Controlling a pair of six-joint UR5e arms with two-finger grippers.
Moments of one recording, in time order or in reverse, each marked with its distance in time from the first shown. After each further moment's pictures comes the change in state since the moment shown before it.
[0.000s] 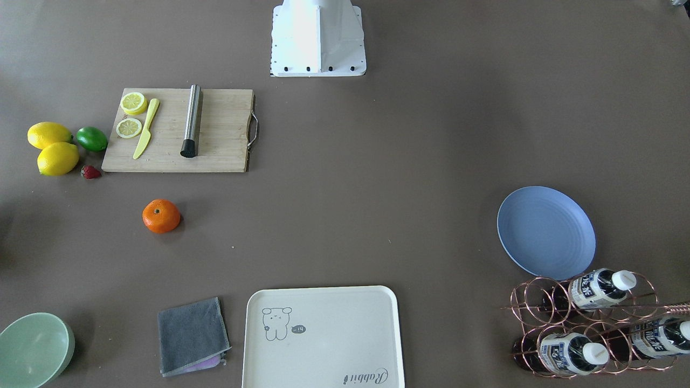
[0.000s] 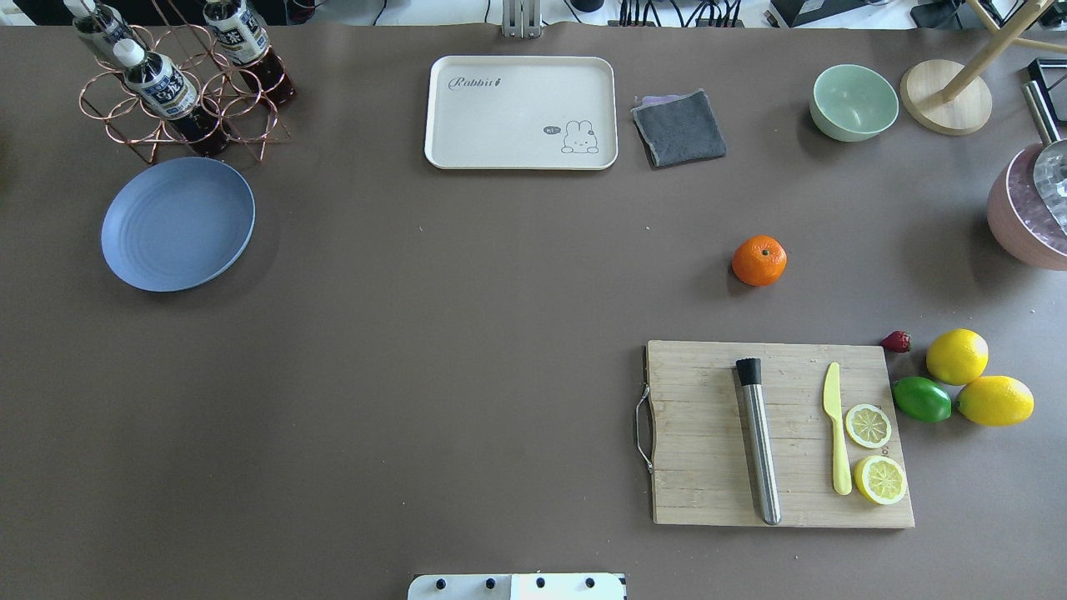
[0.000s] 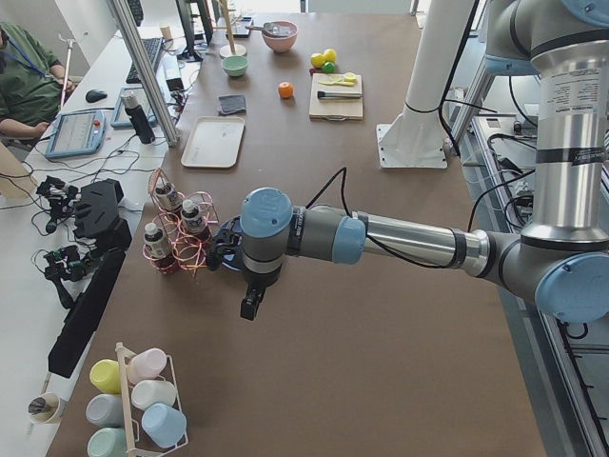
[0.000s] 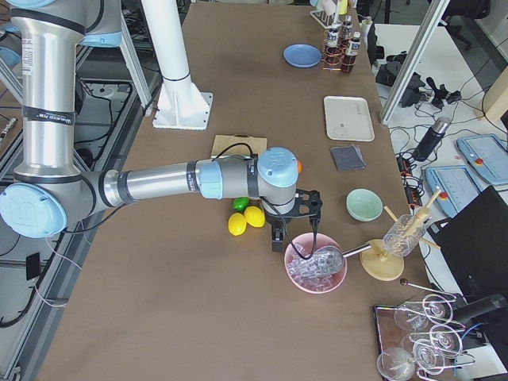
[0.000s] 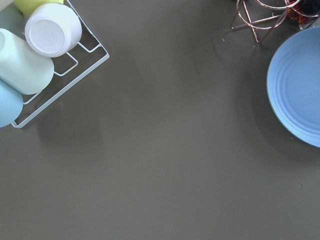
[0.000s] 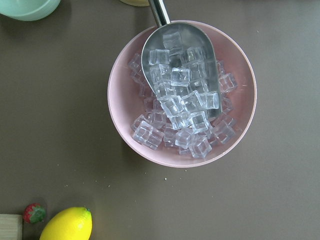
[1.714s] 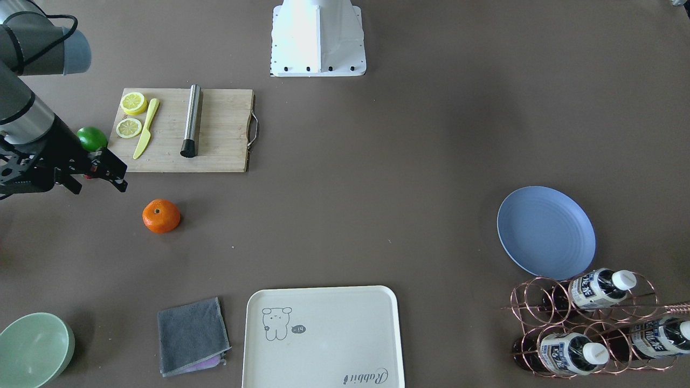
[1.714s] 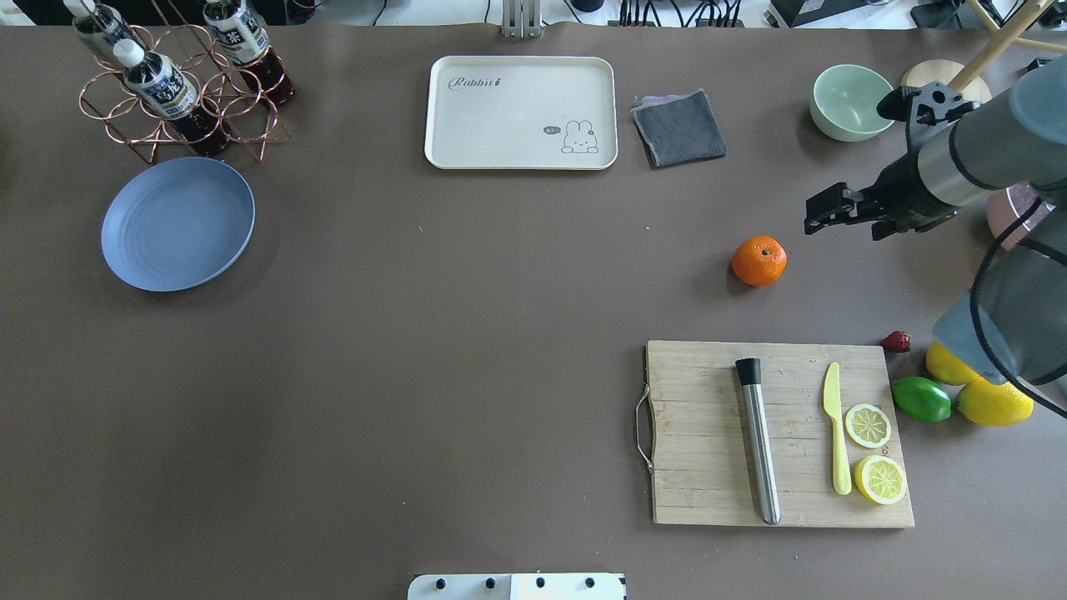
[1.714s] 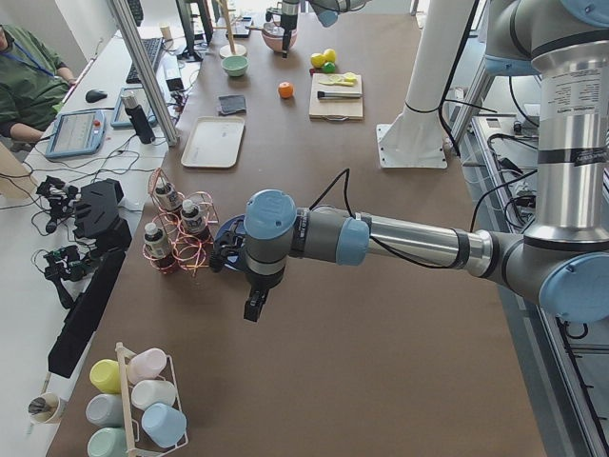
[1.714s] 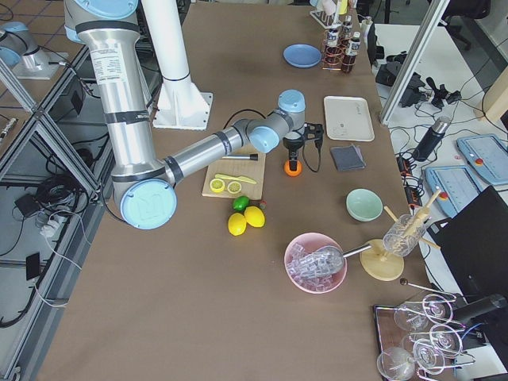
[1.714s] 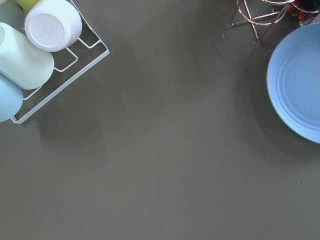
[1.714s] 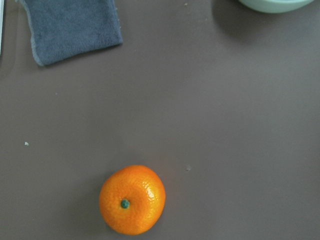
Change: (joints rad) left arm -0.001 0.016 -0.013 -0.008 0.001 -0.001; right arm -0.670 0.277 -0.033 0.387 -0.247 0.879
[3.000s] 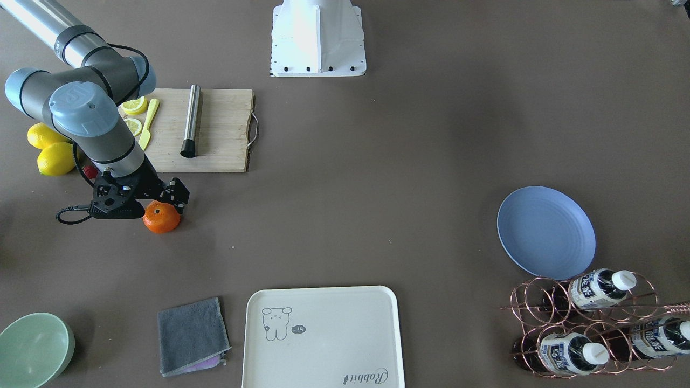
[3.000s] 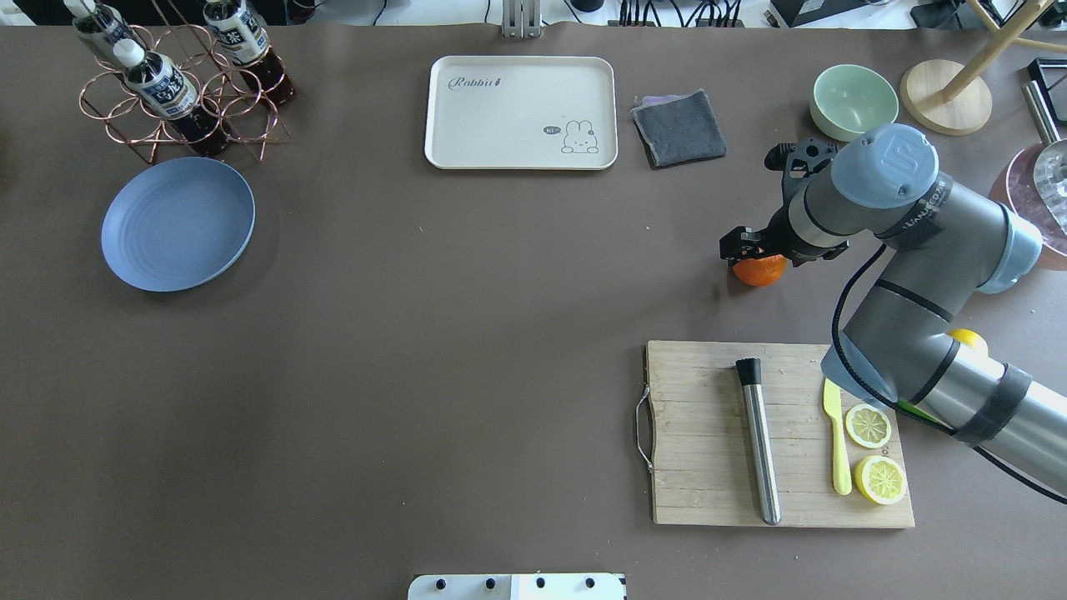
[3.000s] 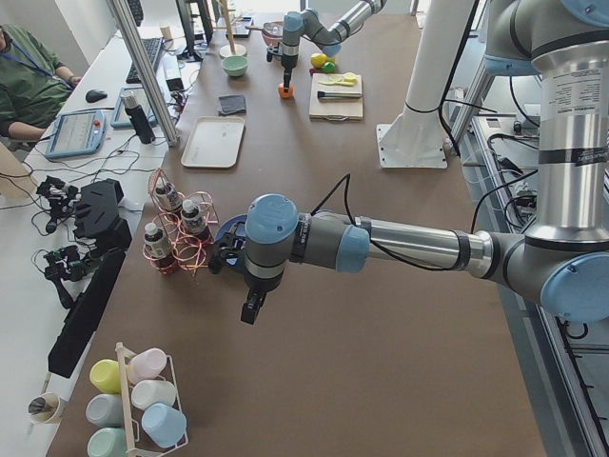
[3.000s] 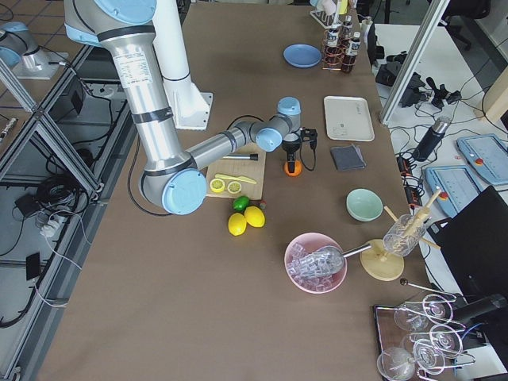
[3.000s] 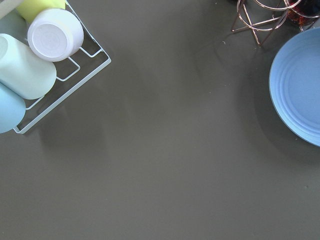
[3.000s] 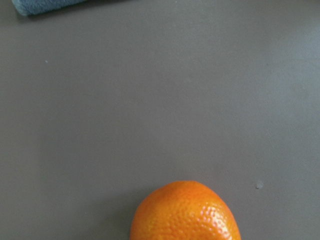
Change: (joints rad) left arm -0.001 0.005 0.024 -0.061 0.000 -0.004; right arm -0.157 0.138 -0.195 0.015 -0.172 0.057
